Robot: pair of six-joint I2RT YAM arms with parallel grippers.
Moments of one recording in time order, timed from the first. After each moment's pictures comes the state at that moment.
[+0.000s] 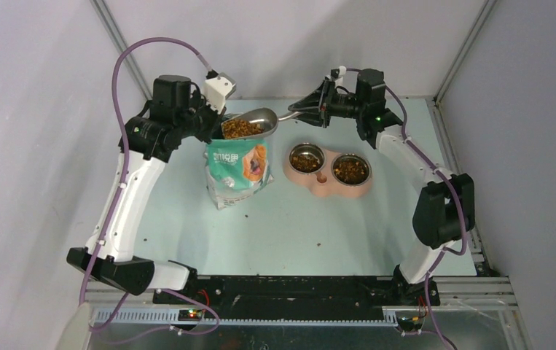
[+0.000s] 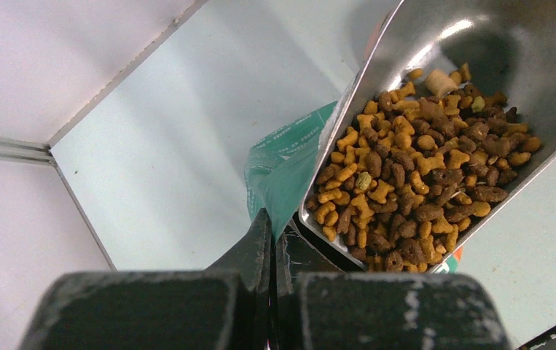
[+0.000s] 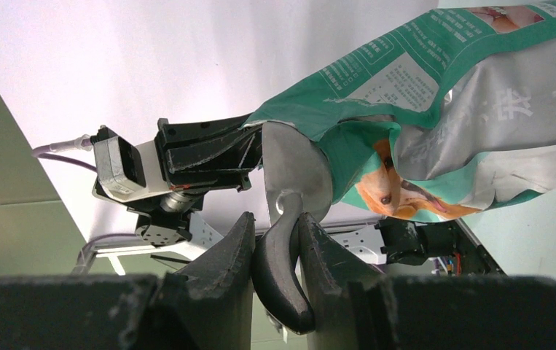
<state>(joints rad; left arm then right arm) -0.31 1.35 1.73 -0.97 0.13 0.39 0.33 1.73 1.50 0.10 -0.98 1.47</state>
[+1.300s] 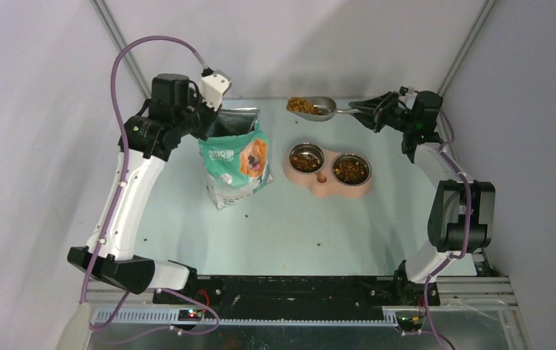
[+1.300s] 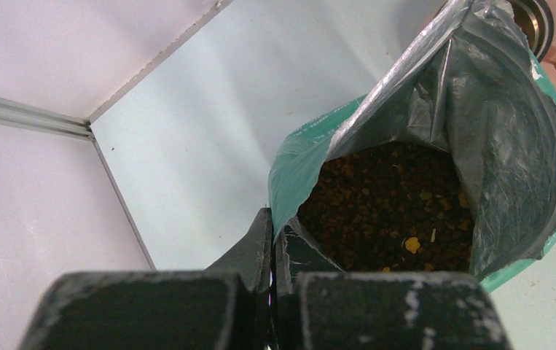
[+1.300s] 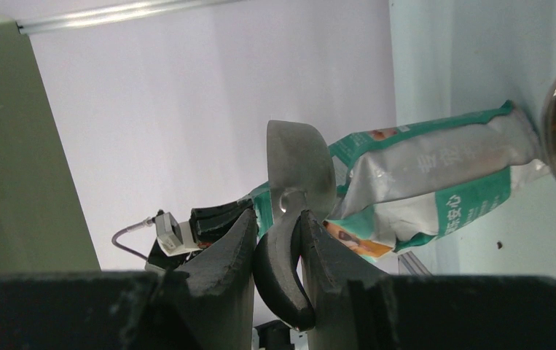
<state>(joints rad) -0.30 1.36 1.74 -0.95 0.03 0.40 -0.03 1.66 1.18 0.36 -0.95 1.59</state>
